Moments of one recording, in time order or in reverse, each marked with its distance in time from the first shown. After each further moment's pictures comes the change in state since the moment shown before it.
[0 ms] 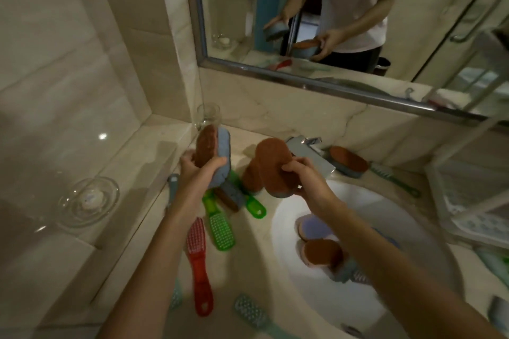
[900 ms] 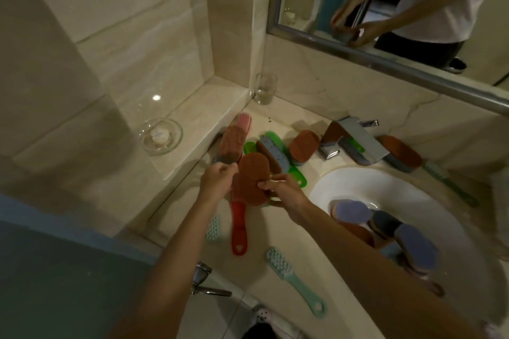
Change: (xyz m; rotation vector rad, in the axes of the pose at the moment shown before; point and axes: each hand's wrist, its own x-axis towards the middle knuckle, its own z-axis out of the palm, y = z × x) left_hand -0.013 -0.099 -0.069 0.329 0.148 -0.076; right_hand -0.031 0.098 0.093 -0.243 -0.235 0.223
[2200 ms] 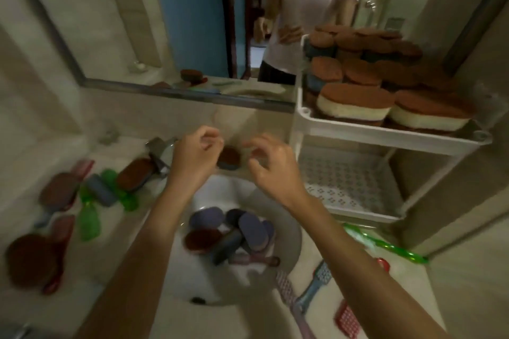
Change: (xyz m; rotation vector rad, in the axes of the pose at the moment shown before) left_hand -0.292 0.209 0.268 0.188 -0.046 0.714; right_hand -0.211 -0.011 -0.382 -0.605 0.455 -1.049
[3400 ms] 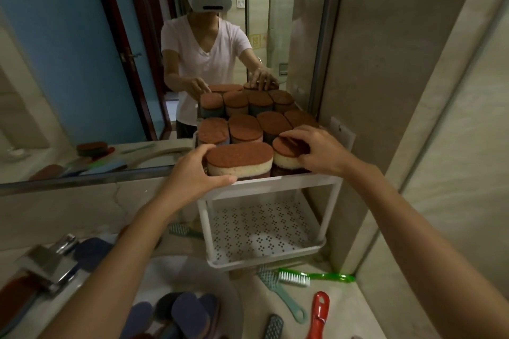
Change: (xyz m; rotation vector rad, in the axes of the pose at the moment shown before) left_hand 0.049 0.125 0.106 0.113 -0.456 0.423; right_hand 0.009 0.098 -0.241 -0.575 -0.066 0.357
